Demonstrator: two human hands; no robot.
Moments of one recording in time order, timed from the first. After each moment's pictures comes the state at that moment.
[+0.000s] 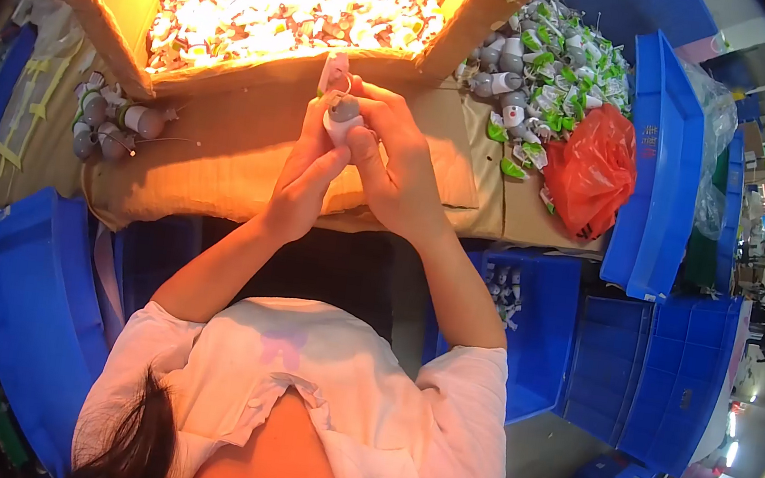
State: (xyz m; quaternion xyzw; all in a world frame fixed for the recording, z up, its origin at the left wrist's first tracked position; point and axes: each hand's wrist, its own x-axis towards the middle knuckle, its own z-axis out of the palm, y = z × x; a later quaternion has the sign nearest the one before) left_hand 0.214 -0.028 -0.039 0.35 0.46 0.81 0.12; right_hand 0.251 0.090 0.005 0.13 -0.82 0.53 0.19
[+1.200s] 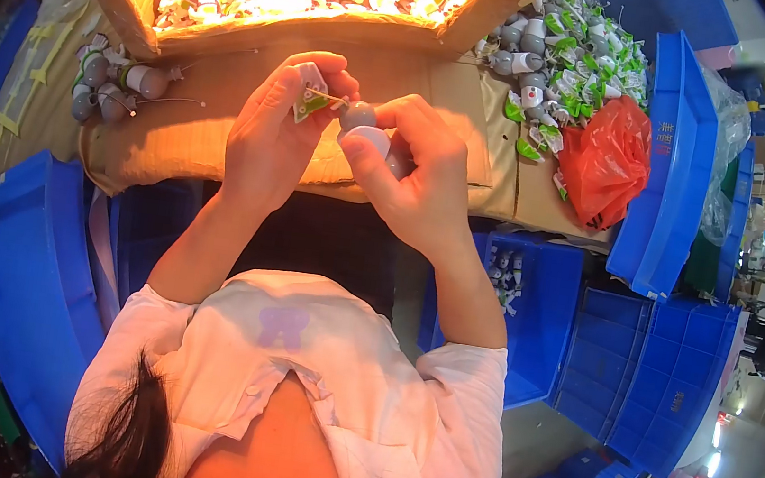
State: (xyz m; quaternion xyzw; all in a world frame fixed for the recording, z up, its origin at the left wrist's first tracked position) left_hand 0.217 -0.059 -0.009 0.20 0.32 0.91 0.19; right_hand 0.286 0.077 0.025 0.02 -0.83 0.53 0.15
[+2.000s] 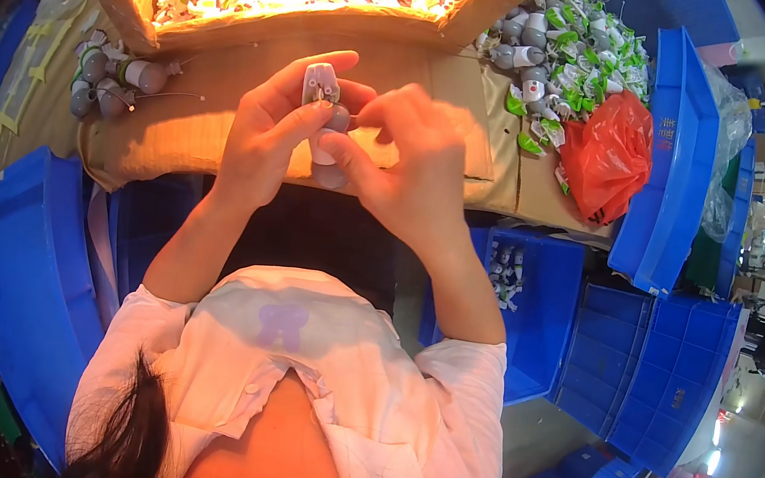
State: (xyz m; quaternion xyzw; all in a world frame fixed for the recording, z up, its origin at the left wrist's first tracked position) left_hand 0.222 -0.069 -0.003 0.22 0.46 0.84 0.20; right_hand 0.284 0.074 0.028 0.08 -0.92 0.33 0.22
